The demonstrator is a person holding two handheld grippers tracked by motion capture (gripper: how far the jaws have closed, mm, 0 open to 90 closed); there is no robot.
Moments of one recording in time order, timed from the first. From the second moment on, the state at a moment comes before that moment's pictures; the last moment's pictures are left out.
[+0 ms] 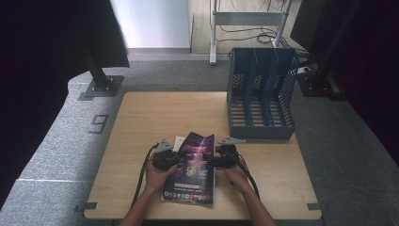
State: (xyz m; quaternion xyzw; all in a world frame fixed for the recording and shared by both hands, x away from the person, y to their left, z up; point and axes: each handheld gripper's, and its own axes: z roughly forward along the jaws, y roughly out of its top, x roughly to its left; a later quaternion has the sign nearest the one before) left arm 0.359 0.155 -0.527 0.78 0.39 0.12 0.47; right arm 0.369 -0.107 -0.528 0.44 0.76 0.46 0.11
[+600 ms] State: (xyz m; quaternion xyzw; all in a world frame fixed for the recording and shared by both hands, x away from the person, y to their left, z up) left arm 0.369 0.156 -0.540 0.79 0.41 0.10 0.45; right arm 0.388 -0.088 -0.542 0.46 0.77 0.43 0.10
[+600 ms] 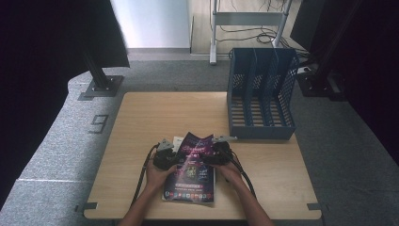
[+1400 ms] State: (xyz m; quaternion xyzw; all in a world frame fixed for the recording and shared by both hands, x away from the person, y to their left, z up) left arm 0.370 0.156 -0.540 0.79 0.41 0.10 0.45; right arm 0.413 -0.088 -0.546 0.47 0.78 0.41 0.09
